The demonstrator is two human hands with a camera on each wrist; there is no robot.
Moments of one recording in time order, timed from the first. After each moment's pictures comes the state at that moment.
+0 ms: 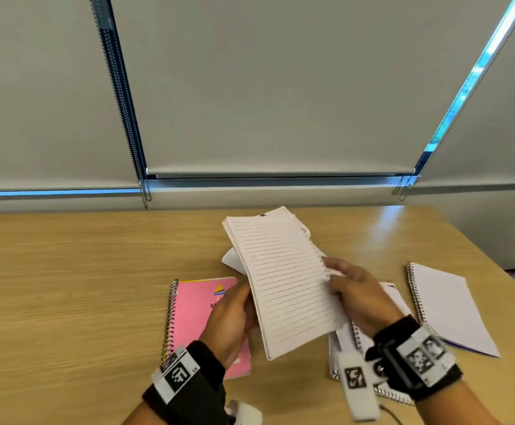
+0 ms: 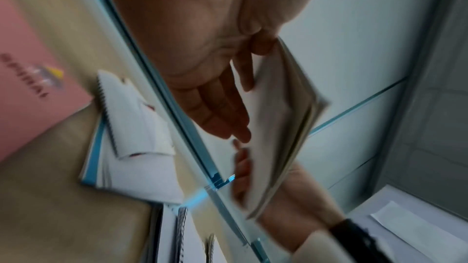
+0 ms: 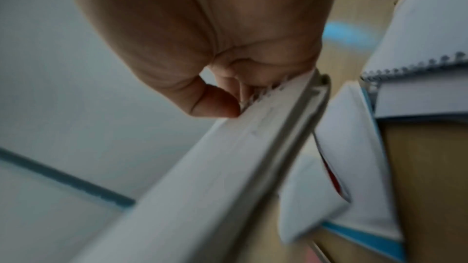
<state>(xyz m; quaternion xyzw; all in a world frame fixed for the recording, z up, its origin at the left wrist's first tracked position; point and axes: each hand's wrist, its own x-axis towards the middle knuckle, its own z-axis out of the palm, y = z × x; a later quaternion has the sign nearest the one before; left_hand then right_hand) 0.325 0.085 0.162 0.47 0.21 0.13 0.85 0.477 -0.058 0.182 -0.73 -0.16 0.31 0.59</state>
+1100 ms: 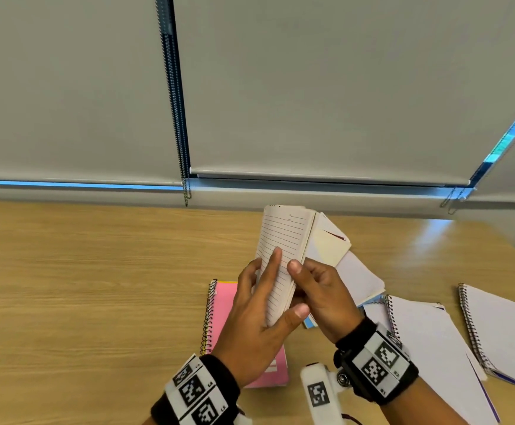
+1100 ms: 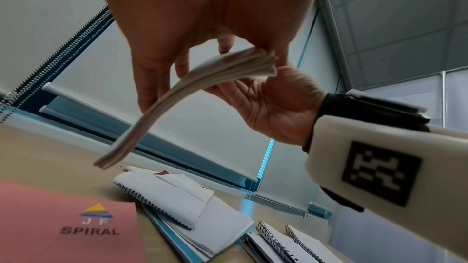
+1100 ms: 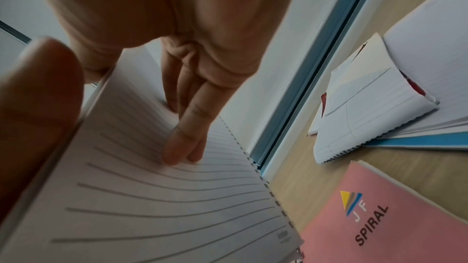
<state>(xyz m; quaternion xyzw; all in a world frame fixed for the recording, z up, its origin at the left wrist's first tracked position) 0.287 0.118 0.154 0.81 0.15 0.24 0.52 0.413 0.040 0.179 -0.58 -0.33 0.34 0.67</state>
